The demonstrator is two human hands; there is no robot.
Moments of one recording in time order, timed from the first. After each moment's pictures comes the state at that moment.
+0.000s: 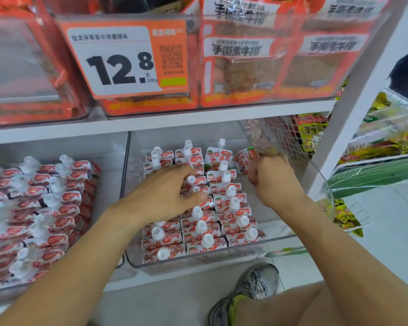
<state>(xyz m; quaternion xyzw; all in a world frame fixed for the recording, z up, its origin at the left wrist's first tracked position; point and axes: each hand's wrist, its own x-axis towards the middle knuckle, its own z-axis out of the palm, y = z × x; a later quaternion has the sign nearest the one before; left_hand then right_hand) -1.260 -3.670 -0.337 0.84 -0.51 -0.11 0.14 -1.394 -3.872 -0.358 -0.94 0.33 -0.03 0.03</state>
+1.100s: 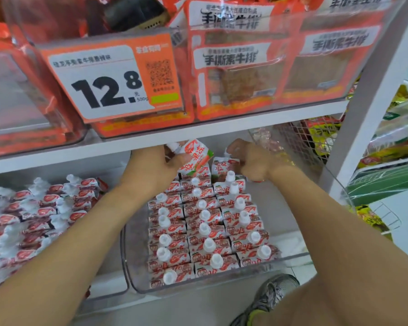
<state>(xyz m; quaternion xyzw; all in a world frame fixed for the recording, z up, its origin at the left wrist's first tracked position) -1.231 -3.697 -0.295 0.90 -0.34 -0.02 0.27 -1.313 -3.928 -0.377 -0.94 0.21 0.02 0.26</state>
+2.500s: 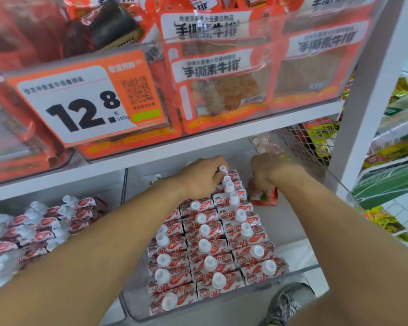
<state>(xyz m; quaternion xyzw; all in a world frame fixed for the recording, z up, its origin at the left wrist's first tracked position) -1.211 -3.782 -0.350 0.80 -0.55 -0.18 0.14 -1.335 -3.912 -0.341 -0.92 0.33 0.19 0.10</state>
